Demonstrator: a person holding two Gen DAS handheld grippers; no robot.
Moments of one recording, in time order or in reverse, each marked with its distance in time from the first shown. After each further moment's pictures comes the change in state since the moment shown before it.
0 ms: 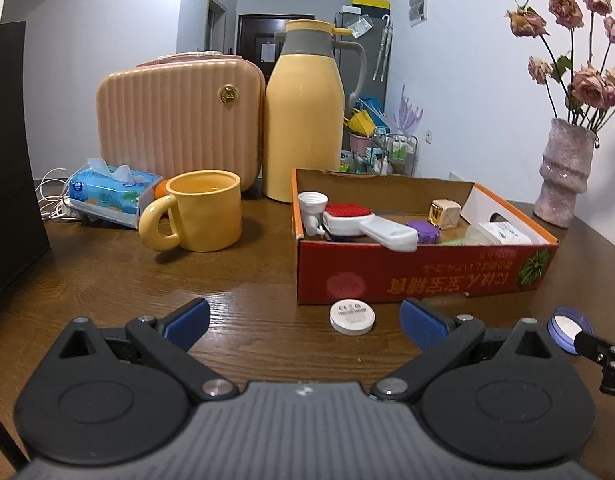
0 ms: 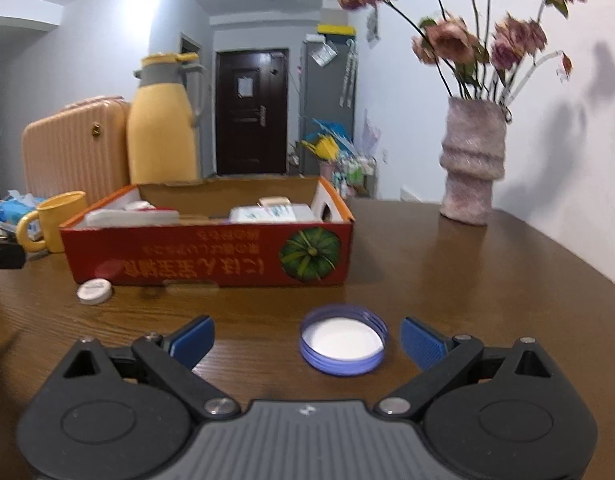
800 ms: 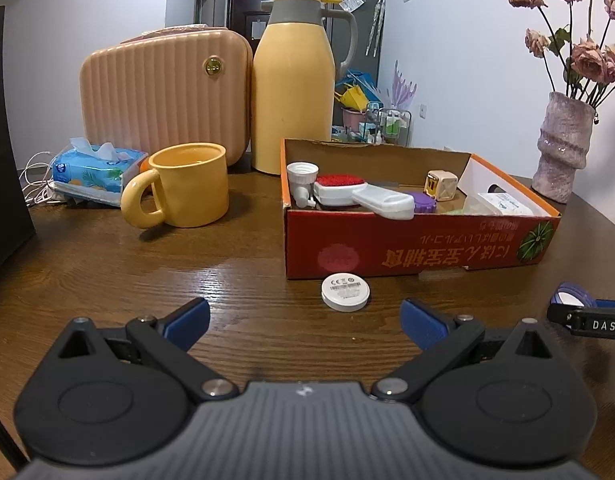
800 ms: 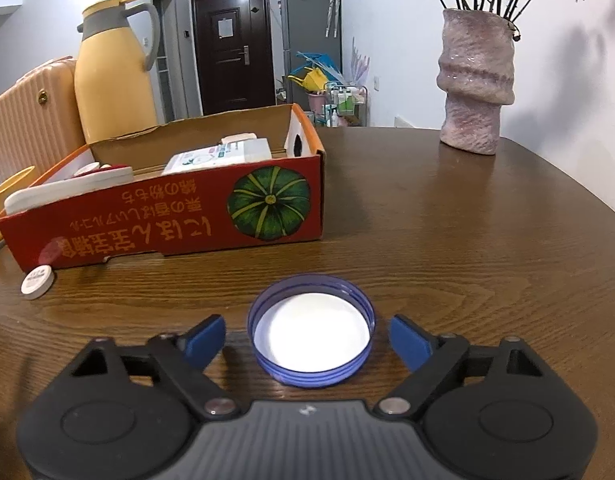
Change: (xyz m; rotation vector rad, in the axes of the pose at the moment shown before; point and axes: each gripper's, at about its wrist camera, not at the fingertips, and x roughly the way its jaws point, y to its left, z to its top) left arm 0.019 -0.005 -0.006 0.019 0.078 -0.015; right arm 0.075 -0.027 0.010 0.064 0.206 0.006
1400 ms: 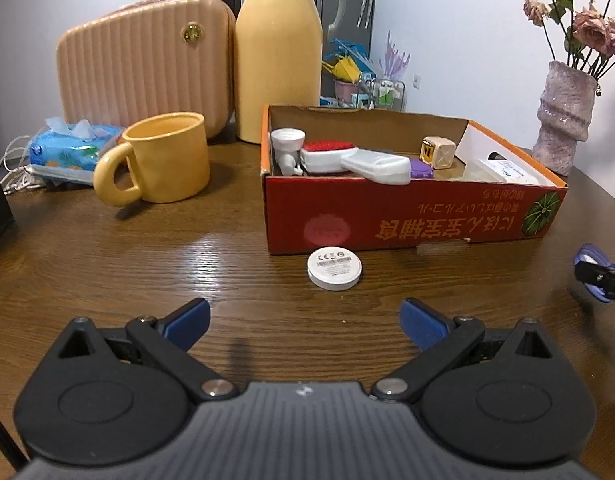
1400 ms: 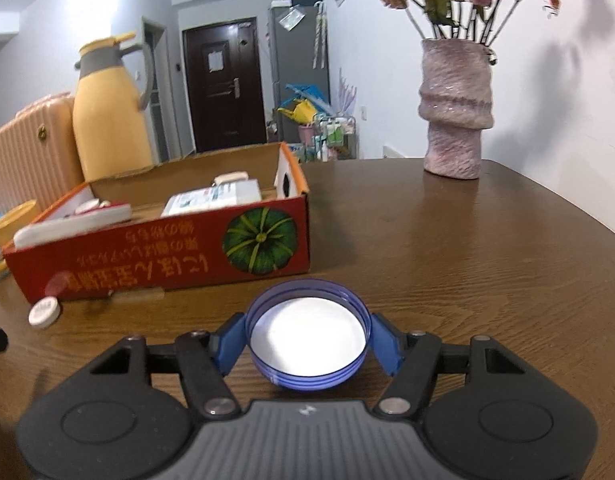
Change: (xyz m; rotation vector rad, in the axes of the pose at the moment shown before) left arm 0.030 -0.011 -0.002 0.023 0.091 -0.016; right arm -0.023 -0.009 0.001 0.053 -0.112 -0.014
